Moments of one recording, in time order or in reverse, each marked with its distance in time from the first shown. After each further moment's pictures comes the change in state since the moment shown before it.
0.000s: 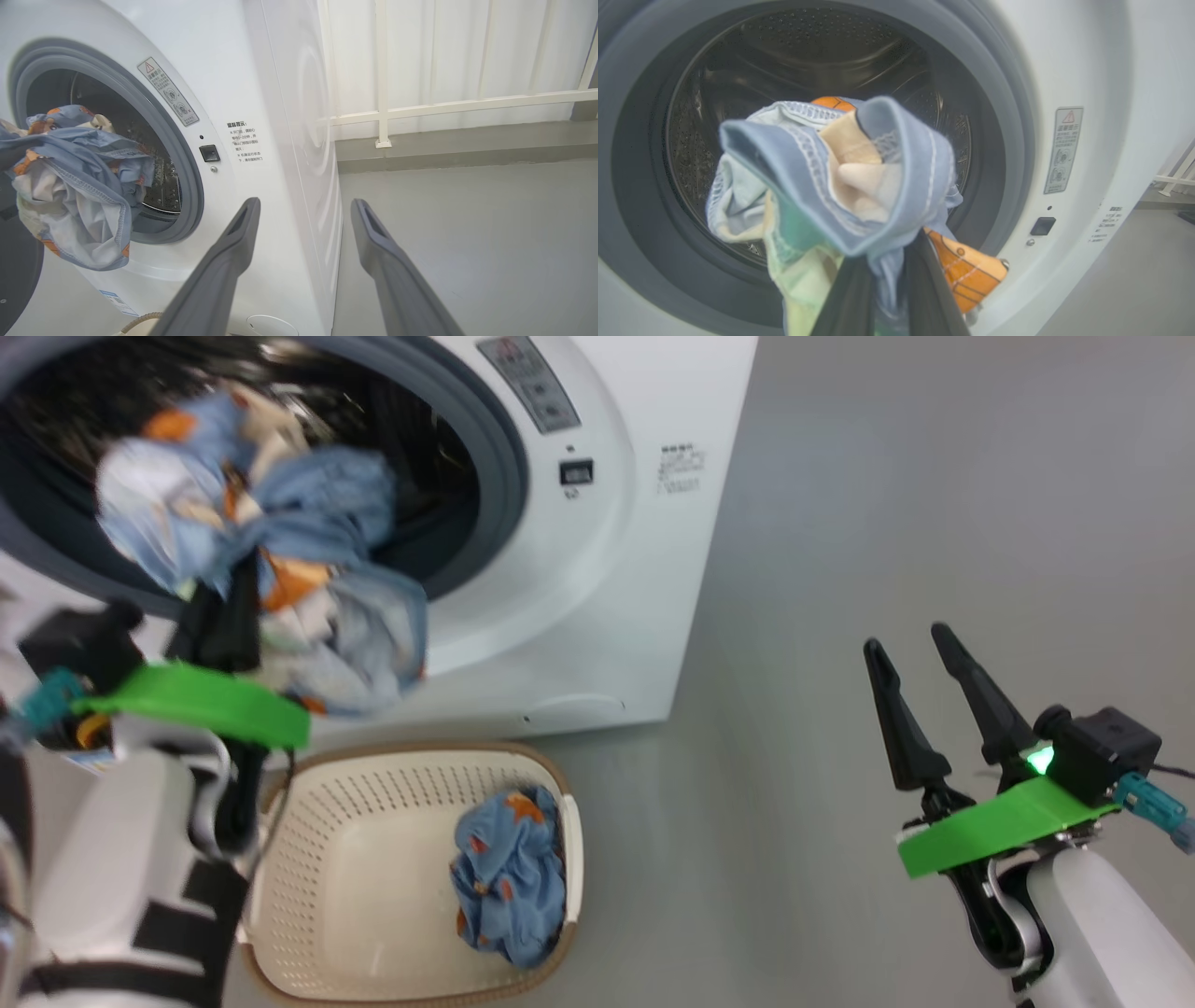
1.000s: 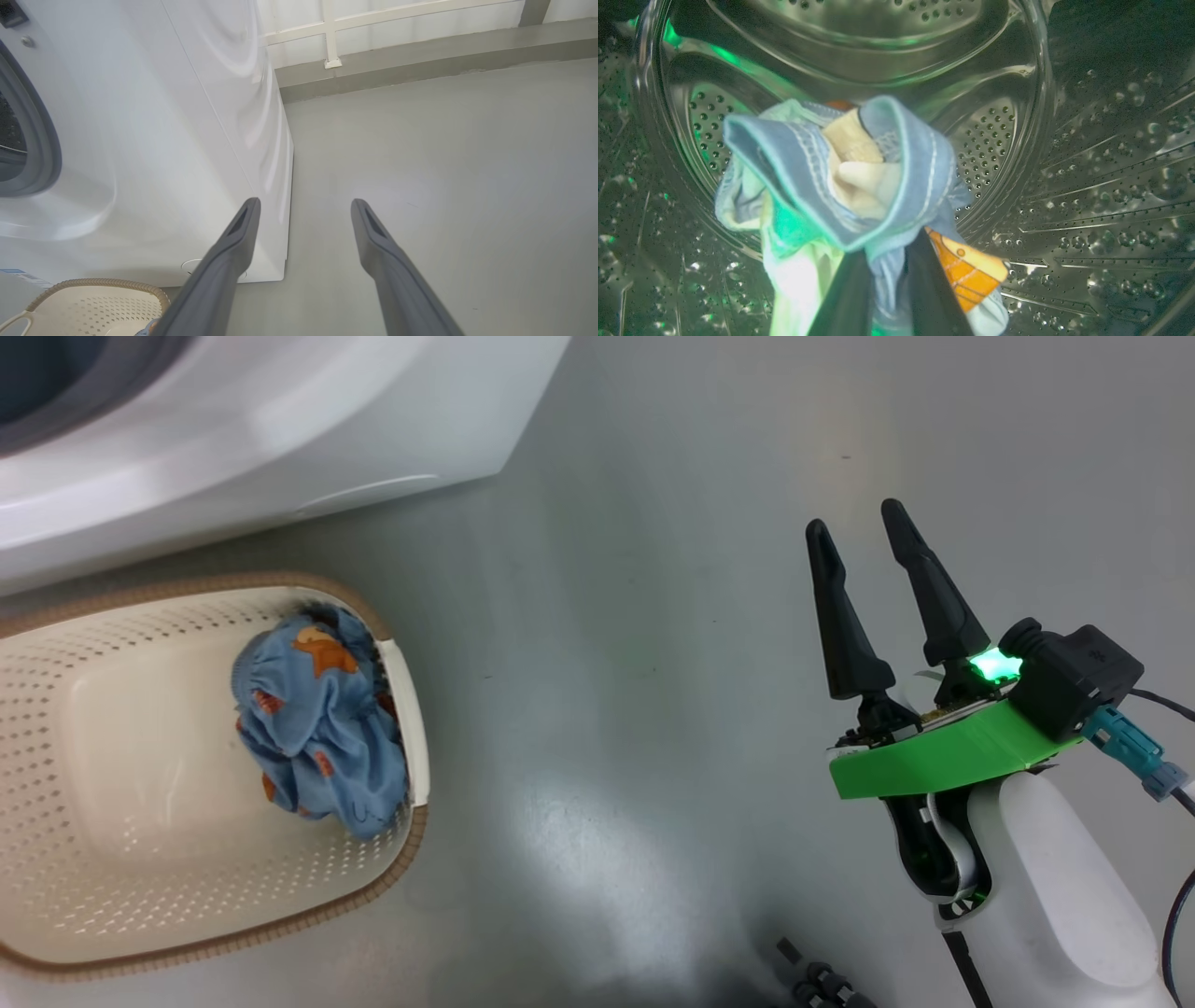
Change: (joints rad) left arm -0.611 0.184 0.216 0.076 0.049 0.000 -0.006; right arm -0.144 0.152 -0.019 -0.092 -0.084 0.000 0.000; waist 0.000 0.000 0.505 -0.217
